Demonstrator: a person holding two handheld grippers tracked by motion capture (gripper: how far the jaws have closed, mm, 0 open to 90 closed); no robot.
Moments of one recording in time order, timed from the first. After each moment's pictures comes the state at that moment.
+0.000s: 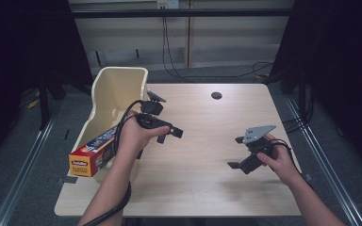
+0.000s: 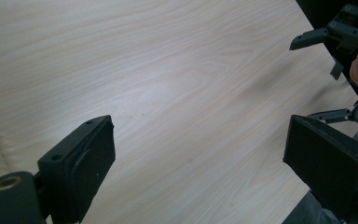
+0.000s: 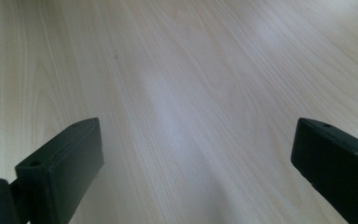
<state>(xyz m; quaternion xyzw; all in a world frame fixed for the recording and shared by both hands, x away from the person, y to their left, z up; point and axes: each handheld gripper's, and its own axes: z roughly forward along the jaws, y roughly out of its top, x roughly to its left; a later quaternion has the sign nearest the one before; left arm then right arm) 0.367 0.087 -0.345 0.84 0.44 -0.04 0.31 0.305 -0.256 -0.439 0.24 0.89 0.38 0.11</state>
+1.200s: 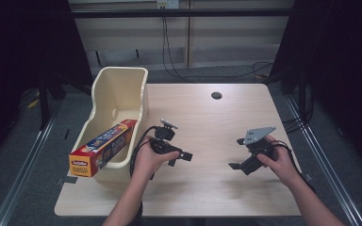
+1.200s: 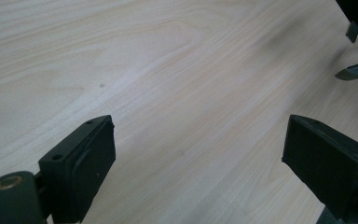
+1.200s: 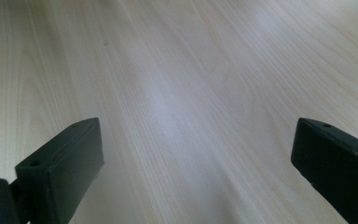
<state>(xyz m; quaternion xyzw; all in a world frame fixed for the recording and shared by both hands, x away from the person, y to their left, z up) 0.347 0.065 -0.433 0.85 0.41 -0.08 0.32 0.306 -0.261 -0.451 0.25 0.89 0.37 0.11</state>
